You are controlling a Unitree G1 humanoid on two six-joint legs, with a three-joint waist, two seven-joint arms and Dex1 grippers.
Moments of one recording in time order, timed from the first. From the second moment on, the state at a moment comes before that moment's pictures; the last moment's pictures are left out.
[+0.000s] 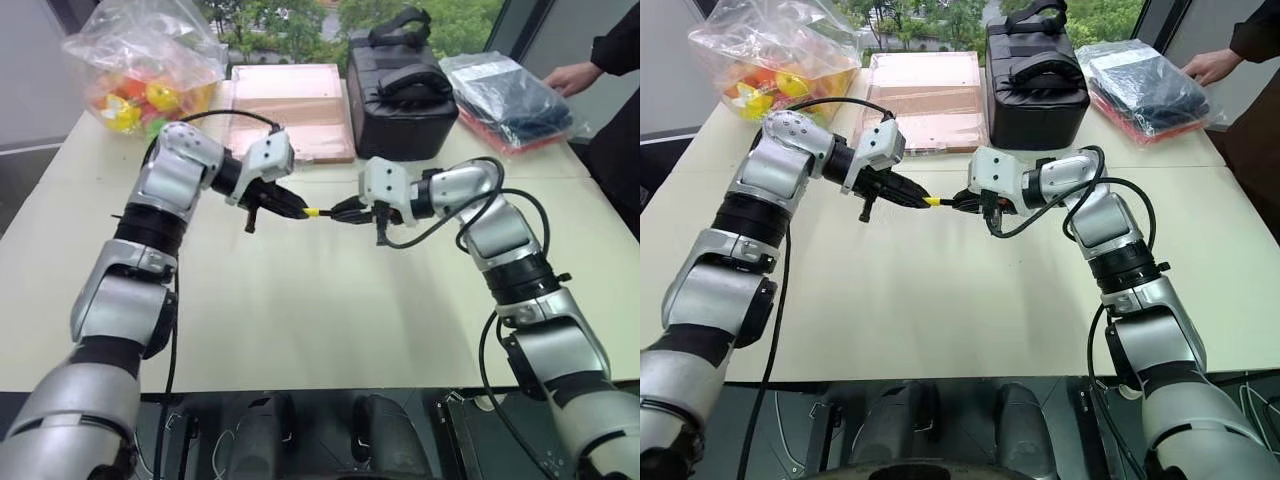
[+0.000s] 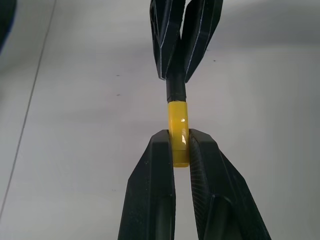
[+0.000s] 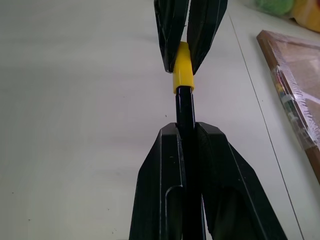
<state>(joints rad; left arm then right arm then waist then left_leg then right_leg) -1.15 0.48 -0.26 0.69 0.01 0.16 -1.51 -0.90 -0.50 0.26 0.27 0.00 0.18 1.19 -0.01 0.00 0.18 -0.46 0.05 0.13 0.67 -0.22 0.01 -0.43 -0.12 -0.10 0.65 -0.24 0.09</state>
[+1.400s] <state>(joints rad) -1.12 0.45 -0.26 0.71 0.10 -0.06 -1.43 -0.89 -0.49 0.27 0.27 -0.03 0.24 1.17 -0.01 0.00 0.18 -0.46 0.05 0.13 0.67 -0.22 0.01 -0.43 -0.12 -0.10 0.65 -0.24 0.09</state>
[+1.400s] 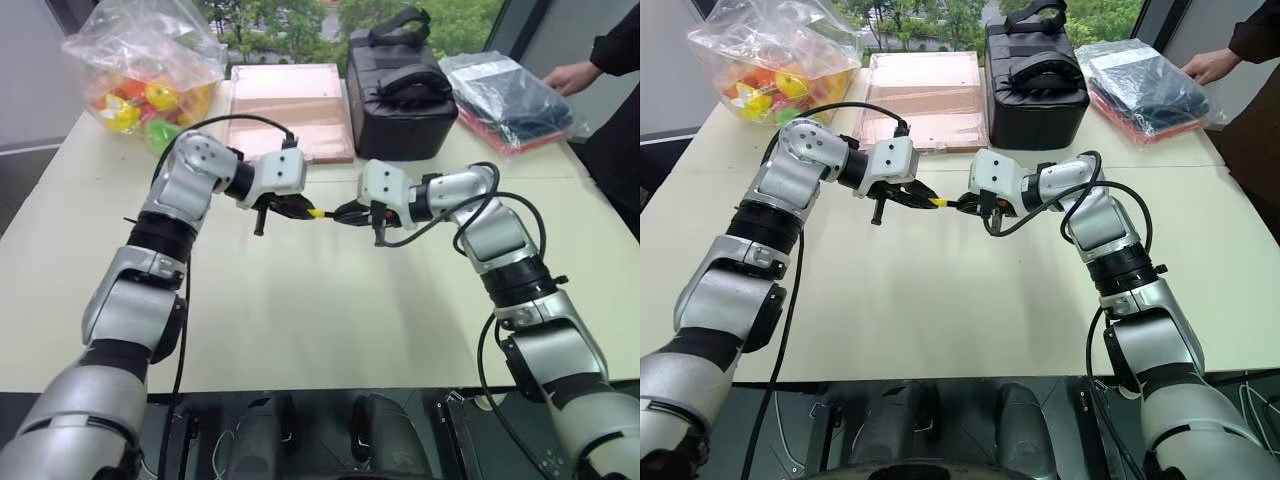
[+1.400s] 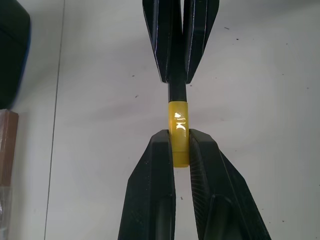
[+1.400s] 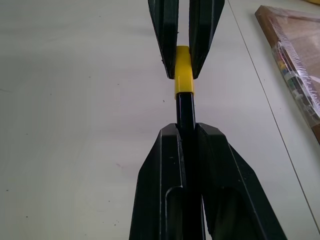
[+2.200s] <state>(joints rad) -1.06 0.62 -0.07 0.66 -0.09 0.15 -1.38 -0.84 -0.54 0.09 0.46 -0.05 0.22 0.81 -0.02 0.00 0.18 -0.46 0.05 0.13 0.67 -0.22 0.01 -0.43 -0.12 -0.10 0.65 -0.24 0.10</state>
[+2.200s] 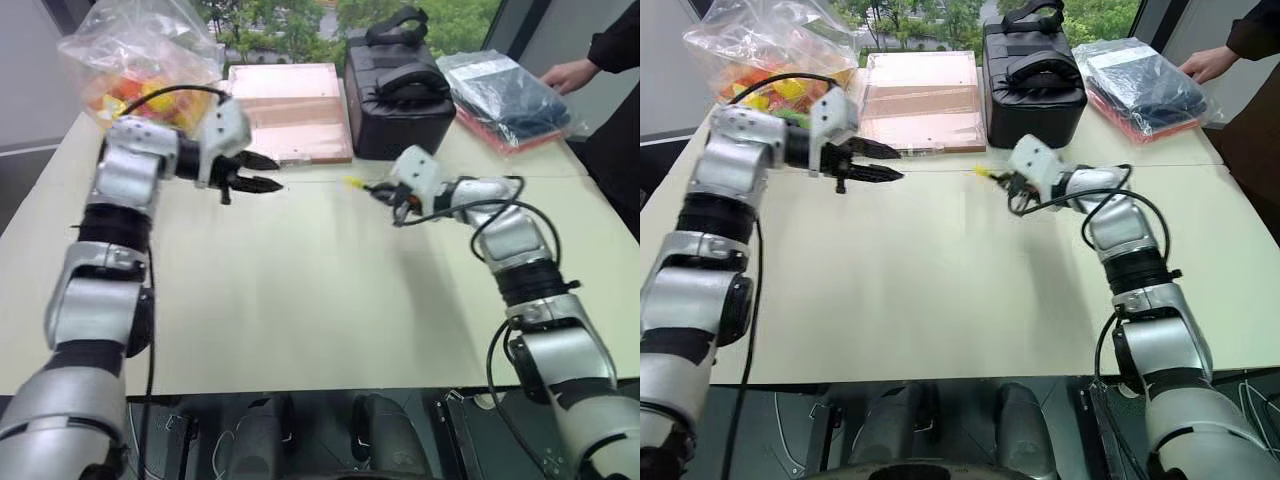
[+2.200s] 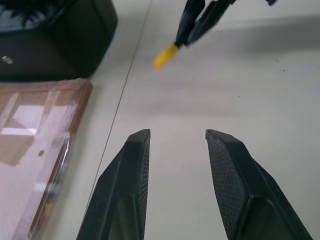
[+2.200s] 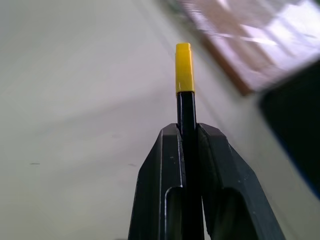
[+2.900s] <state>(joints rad) -0.41 0.33 0.23 0.01 -0.22 0.49 -0.51 -0.39 -0.56 -0.14 0.01 0.07 0.63 0.55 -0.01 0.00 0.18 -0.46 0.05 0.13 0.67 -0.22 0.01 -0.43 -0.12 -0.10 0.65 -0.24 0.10</state>
